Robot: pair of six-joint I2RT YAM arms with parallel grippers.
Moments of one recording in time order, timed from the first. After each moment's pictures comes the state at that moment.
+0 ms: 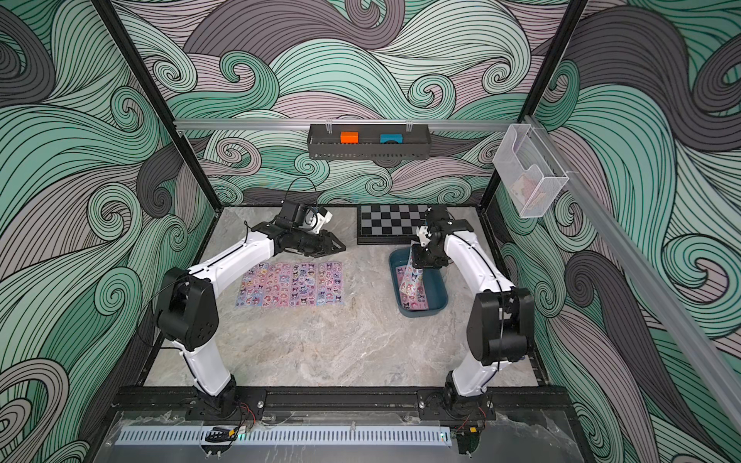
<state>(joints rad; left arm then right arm) -0.42 1.82 1.47 -0.47 0.68 -0.46 0.11 1.64 1.44 -1.07 -0.15 0.09</state>
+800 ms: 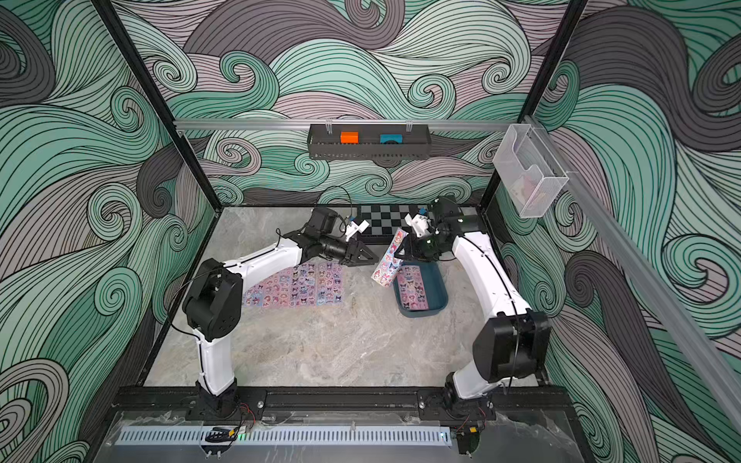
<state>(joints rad) -0.58 1.96 1.51 -0.21 1.02 -0.55 0.12 1.55 1.50 -1.13 -0.57 0.10</state>
